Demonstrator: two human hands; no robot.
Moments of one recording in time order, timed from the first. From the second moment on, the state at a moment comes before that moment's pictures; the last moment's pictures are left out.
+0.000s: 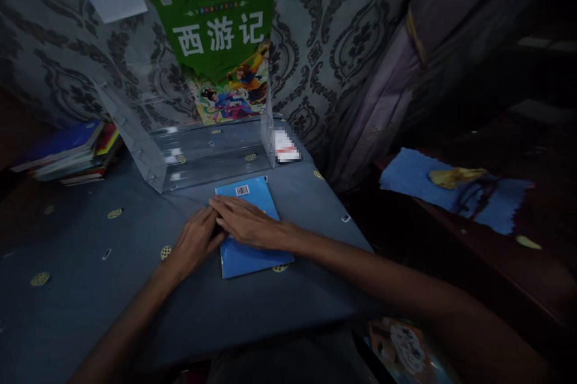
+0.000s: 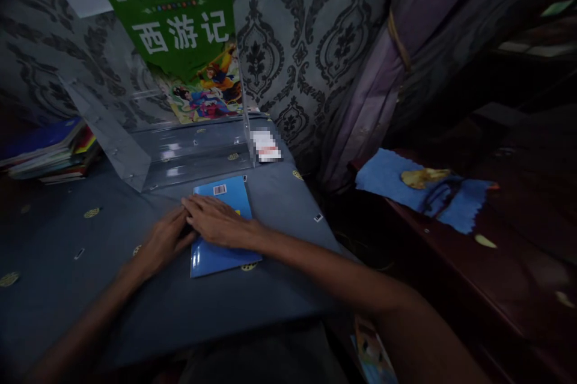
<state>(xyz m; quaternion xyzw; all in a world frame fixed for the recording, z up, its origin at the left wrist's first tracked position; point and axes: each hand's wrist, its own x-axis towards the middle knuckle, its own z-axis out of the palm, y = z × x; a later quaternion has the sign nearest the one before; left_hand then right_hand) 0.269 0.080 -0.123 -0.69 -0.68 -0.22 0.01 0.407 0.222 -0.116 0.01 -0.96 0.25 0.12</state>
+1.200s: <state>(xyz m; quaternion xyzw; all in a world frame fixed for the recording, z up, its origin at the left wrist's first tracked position) 0.353 0.085 -0.134 -0.83 -0.54 -0.12 -0.01 0.453 0.281 -0.148 -0.17 -0.96 0.17 0.12</state>
